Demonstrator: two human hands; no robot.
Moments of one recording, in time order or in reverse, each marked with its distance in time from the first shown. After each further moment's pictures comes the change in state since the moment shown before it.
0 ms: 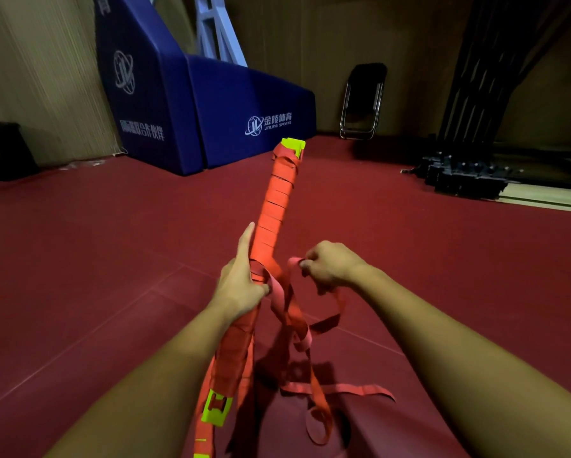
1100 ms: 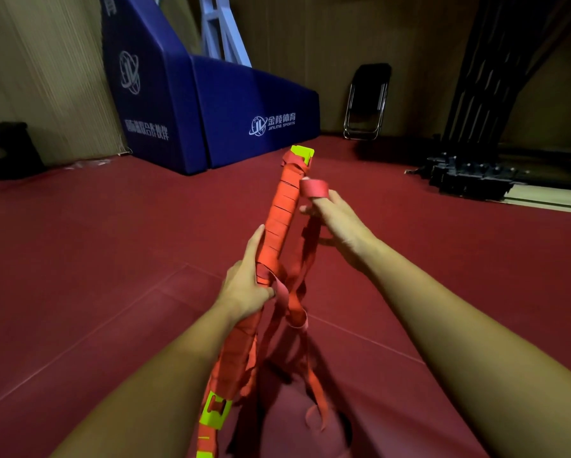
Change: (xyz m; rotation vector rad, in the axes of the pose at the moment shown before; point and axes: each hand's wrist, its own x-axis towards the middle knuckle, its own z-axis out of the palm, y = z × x) left_hand -0.003 -0.002 0.002 0.006 -0.033 0.022; right_hand -0.001 -0.024 -0.034 0.945 0.241 -0.120
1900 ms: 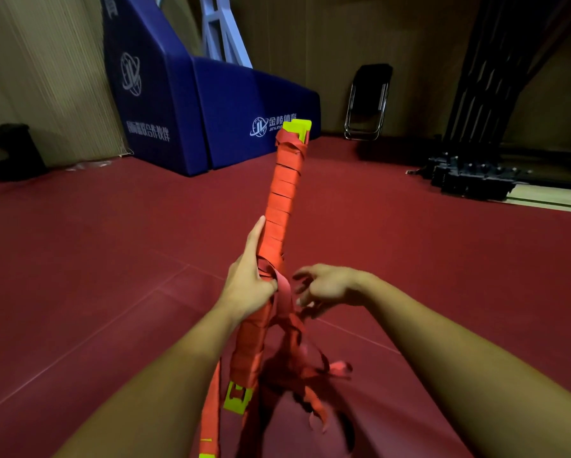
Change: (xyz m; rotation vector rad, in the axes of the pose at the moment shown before) left_hand -0.007 0.020 -0.008 -0.152 0.056 0.049; right_hand -0.014 0.066 0.018 -0.379 -0.485 0.409
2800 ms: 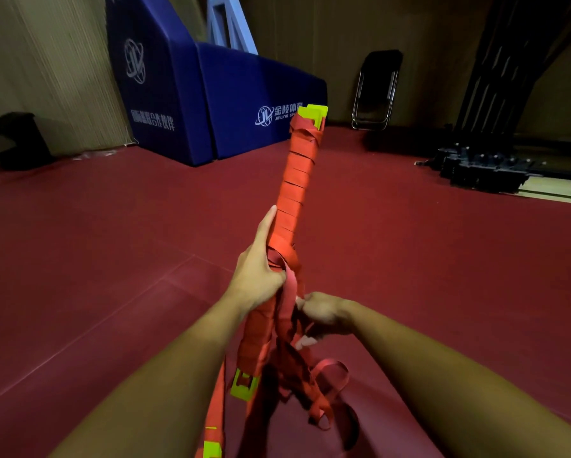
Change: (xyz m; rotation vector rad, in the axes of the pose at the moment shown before) left_hand 0.007 -0.005 0.006 0.020 0.008 -0.004; right_hand 0.057 0.057 0.046 0.140 -0.058 0.155
